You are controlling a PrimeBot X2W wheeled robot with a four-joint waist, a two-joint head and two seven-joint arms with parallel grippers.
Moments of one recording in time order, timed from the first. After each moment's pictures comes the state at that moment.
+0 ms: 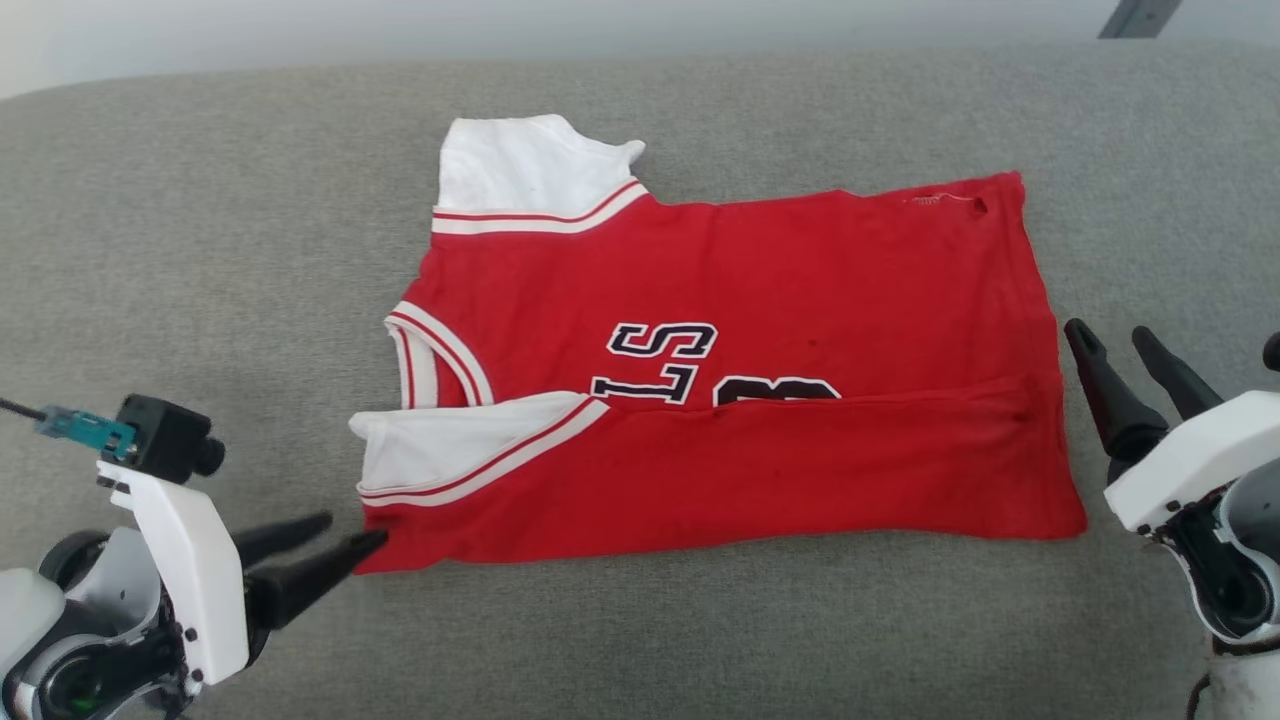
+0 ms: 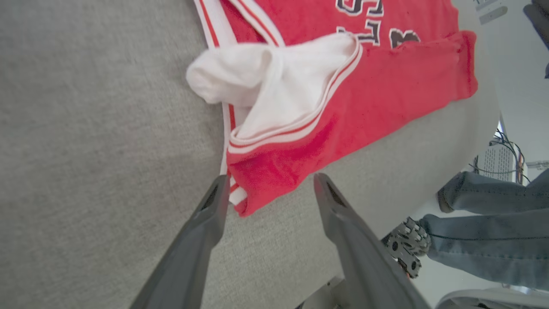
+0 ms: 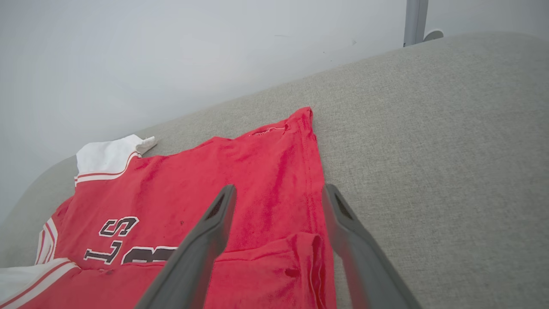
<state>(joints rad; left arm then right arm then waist) -0.45 0.99 -0.83 0.05 -1.40 -0.13 0.32 -0.26 -0.21 -0.13 0.09 0.58 0.13 0.35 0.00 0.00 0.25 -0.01</state>
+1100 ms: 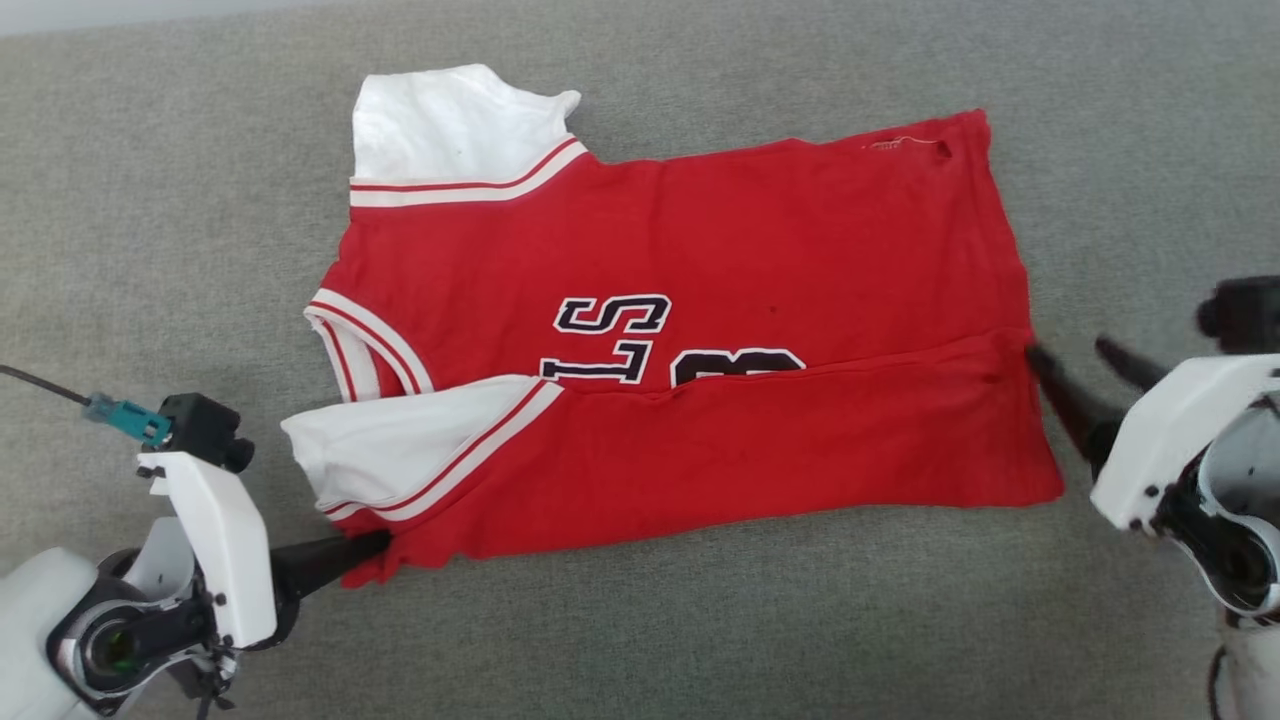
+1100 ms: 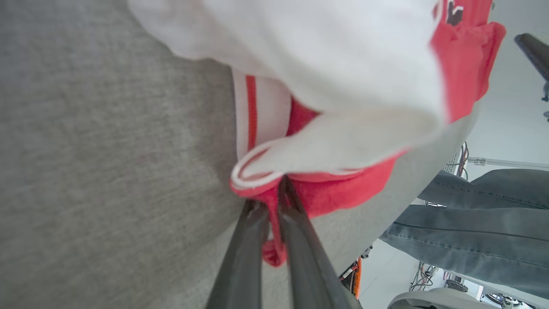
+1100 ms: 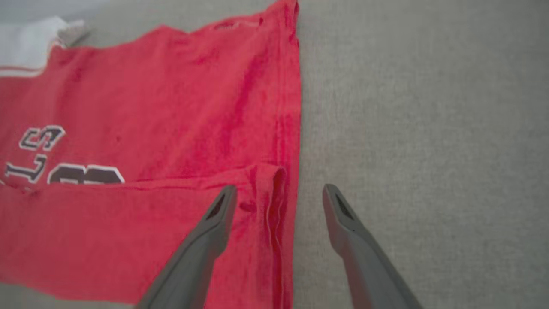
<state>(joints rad) -0.51 0.88 -0.86 0.24 -1.55 -0.13 0.50 -0.31 -0.26 -0.06 0.04 0.52 0.13 0.56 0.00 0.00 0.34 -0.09</state>
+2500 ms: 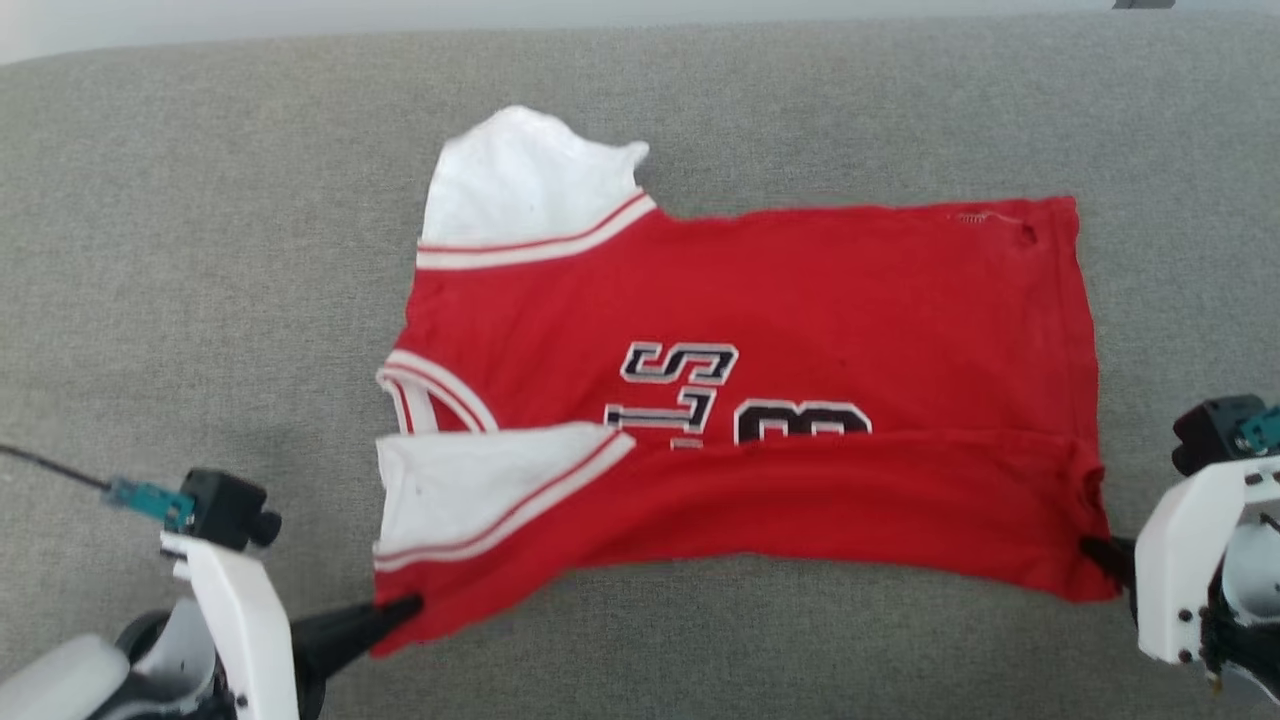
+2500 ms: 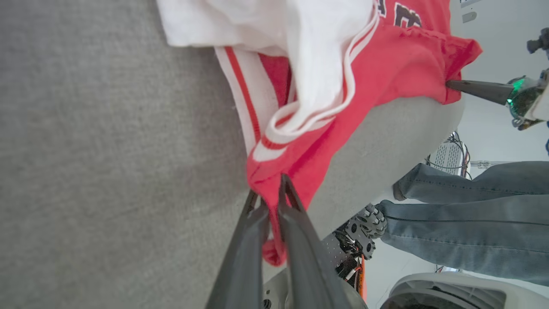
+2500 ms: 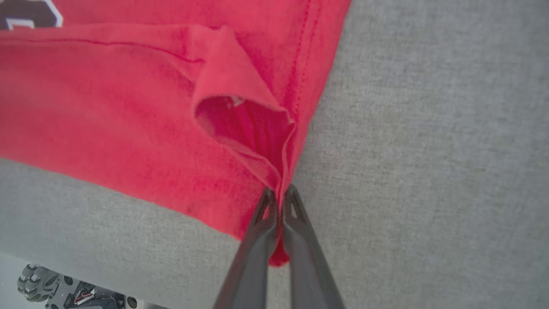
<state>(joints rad) -0.40 0.96 -0.92 0.02 -1.51 -0.13 0.30 -0.13 -0.38 -0.04 0.00 0.56 0.13 0.98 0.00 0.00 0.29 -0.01</state>
